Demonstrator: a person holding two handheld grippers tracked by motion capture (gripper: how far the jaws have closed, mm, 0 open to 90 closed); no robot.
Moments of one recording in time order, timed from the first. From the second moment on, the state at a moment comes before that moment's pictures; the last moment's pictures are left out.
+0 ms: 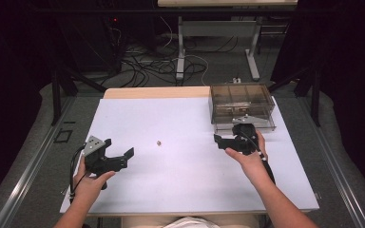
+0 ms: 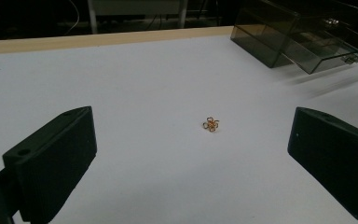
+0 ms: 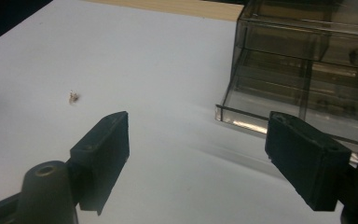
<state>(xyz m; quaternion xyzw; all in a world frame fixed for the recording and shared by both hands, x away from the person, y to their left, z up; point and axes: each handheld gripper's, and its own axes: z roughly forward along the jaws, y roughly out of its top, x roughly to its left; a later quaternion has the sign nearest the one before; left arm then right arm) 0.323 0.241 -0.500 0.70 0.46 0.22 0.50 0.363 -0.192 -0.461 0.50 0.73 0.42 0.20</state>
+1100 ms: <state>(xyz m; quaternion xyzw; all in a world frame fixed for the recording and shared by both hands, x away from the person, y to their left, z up) 0.323 0.239 -0.501 0.71 0.46 0.22 0.49 0.398 -0.127 -0.453 0.48 0.76 0.41 0.14</state>
